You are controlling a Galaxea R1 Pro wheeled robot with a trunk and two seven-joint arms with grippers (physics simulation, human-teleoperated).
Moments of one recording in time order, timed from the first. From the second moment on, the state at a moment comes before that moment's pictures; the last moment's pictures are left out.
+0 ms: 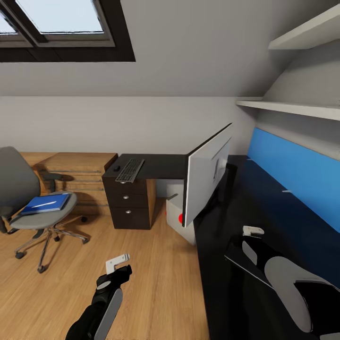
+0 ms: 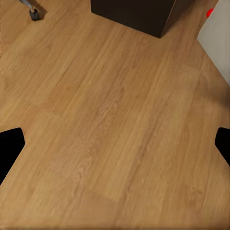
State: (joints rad) left arm -0.30 -0.10 -0.11 -1.10 0.35 0.35 0.51; right arm -0.95 -0.12 0.00 -0.18 -0.14 0.20 -0.15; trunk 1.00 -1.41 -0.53
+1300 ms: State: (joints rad) left arm -0.30 -0.10 -0.11 -1.10 0.35 0.35 0.51; right arm -0.95 -0.12 0.00 -0.18 -0.14 0.19 -0.15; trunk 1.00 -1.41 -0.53
